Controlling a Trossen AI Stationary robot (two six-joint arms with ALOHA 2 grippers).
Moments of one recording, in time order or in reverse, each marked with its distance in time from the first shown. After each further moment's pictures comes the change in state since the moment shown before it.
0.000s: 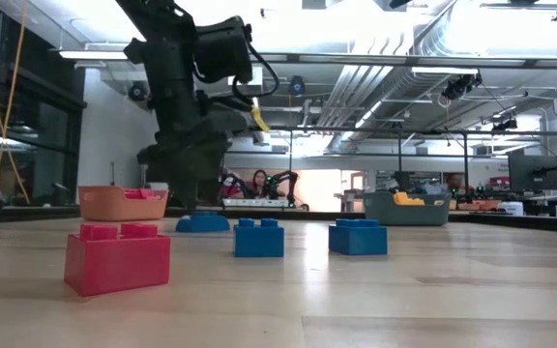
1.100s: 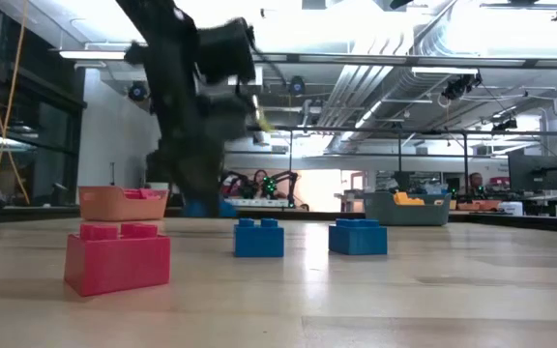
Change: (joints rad) left arm -0.031 0.023 -0.002 0.037 -0.048 0.101; right arm 0.000 0.000 0.000 -0.003 0.001 0.007
